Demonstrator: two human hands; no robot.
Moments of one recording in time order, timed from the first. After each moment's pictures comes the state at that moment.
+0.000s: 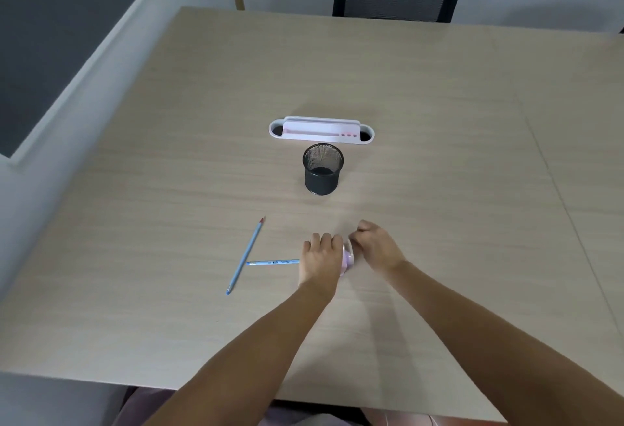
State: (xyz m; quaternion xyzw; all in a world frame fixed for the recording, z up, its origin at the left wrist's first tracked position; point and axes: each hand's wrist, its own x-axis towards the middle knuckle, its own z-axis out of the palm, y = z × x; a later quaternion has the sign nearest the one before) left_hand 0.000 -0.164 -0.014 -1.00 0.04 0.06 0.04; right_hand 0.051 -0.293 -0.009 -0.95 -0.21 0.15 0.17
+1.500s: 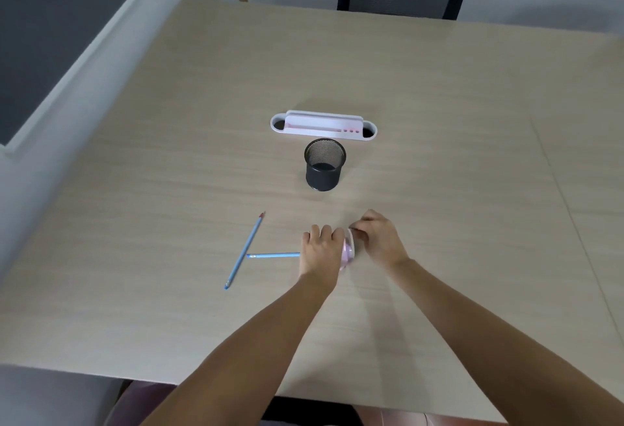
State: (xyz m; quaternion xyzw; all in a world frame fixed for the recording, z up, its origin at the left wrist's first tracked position) left_hand 0.006 -0.164 -0.016 -1.00 0.03 0.05 0.02; right_hand 0.054 -0.298 -0.007 -0.95 -0.15 0.08 0.24
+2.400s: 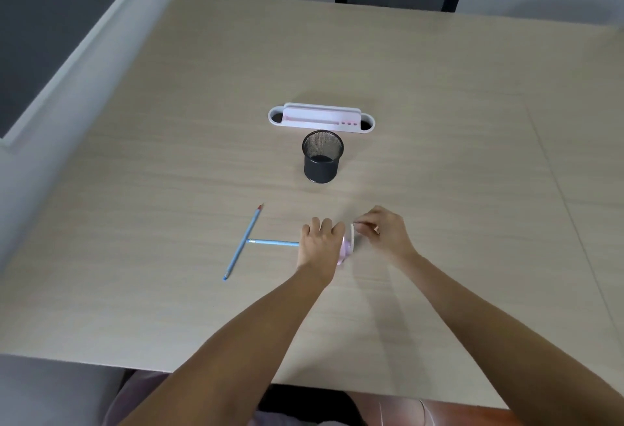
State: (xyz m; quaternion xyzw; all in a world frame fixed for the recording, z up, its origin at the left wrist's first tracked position) left_hand 0.003 -0.163 -0.023 -0.99 0.06 0.10 0.01; right_hand 0.043 -0.309 0.006 -0.93 -0.10 0.09 0.34
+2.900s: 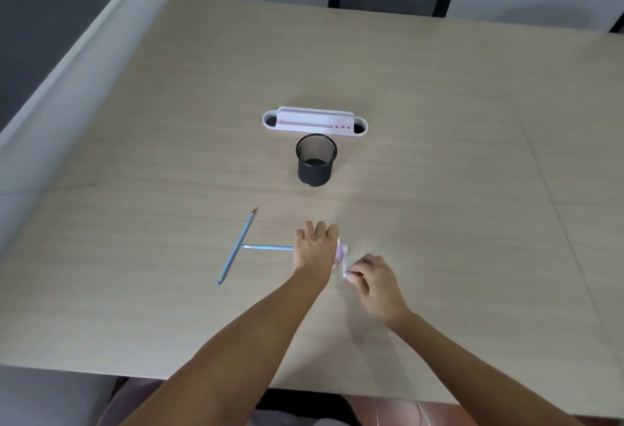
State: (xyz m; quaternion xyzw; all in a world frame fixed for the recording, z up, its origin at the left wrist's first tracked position) left_hand 0.004 -0.167 -0.021 -0.99 0.06 0.08 0.02; right_hand -0.038 -0.311 -0.021 -0.94 -0.09 0.12 0.32
